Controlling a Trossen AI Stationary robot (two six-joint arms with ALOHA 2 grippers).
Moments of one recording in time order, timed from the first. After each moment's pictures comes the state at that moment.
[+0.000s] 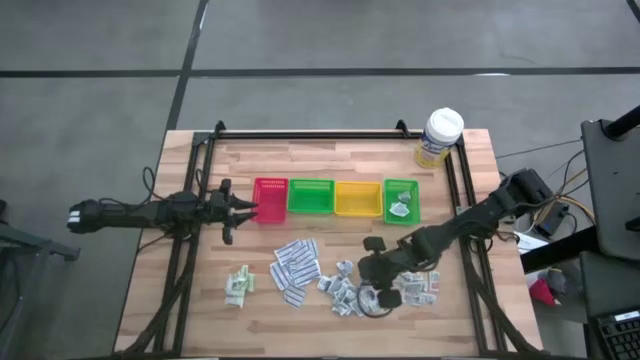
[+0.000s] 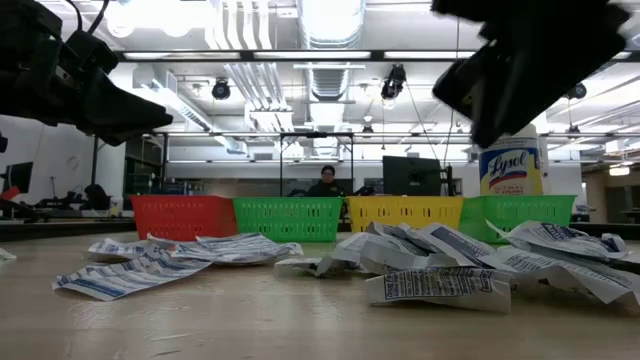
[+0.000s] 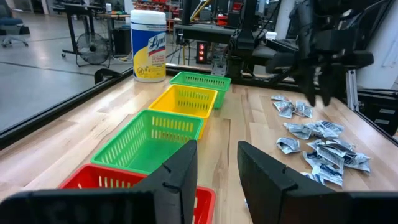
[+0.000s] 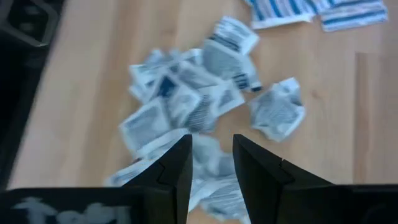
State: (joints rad) left arm 0.02 0.19 0.01 0.03 -0.12 -0.10; right arm 0.43 1.60 0.99 -0.37 0.03 0.33
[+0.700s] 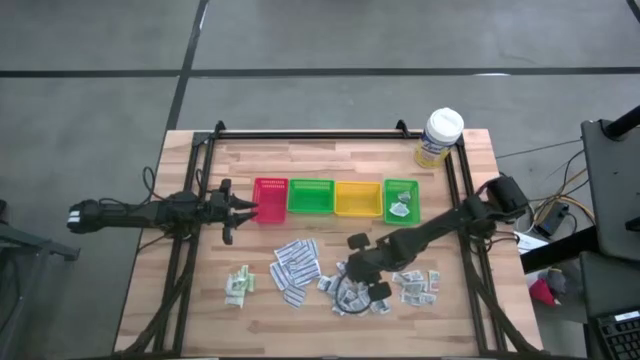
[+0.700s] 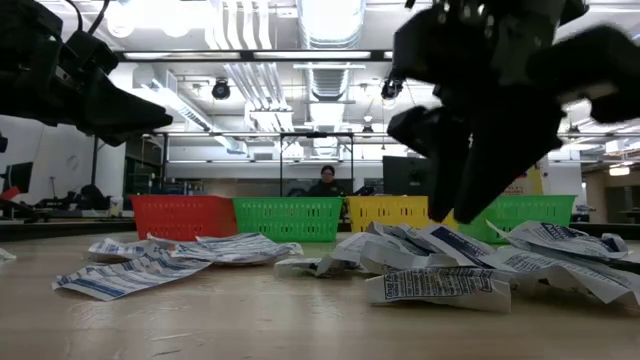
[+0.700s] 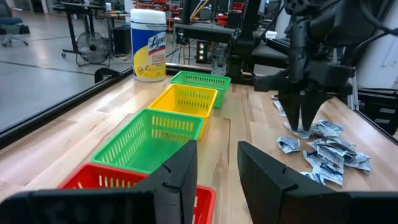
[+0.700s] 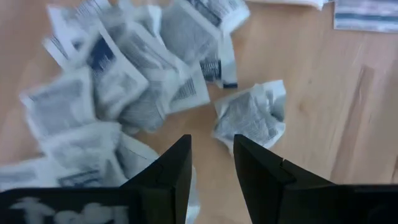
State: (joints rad) left arm 0.02 0.20 0.01 0.03 -0.12 -0.10; right arm 0.36 1.80 1.07 -0.41 0.03 0.02
